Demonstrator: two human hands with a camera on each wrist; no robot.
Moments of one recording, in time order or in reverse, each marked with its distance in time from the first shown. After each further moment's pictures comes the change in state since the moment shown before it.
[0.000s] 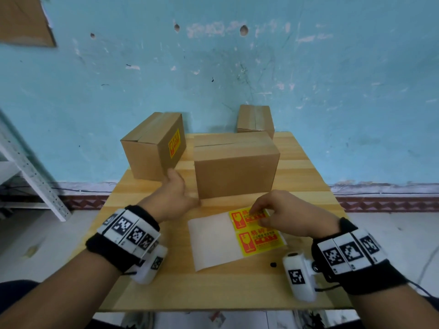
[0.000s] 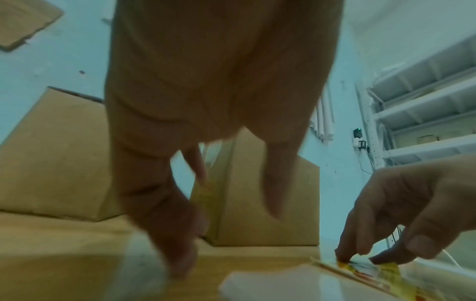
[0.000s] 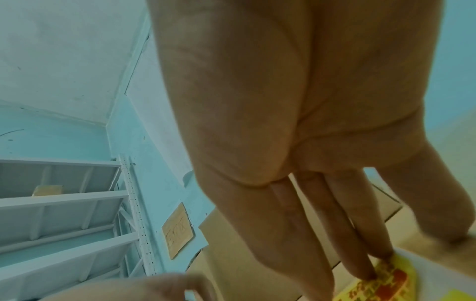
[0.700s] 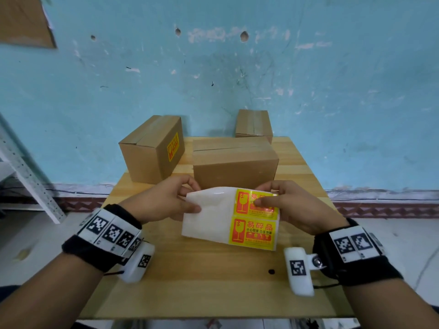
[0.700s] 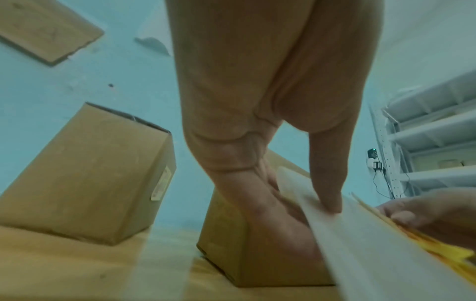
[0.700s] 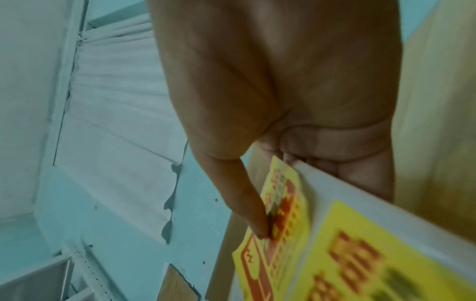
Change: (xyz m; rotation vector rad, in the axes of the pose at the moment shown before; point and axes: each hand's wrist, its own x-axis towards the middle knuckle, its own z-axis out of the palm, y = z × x) left_hand -0.007 -0.002 -0.019 -0.357 -0.215 0.158; right_hand 0.012 0.014 -0.007 0.924 0.123 0.150
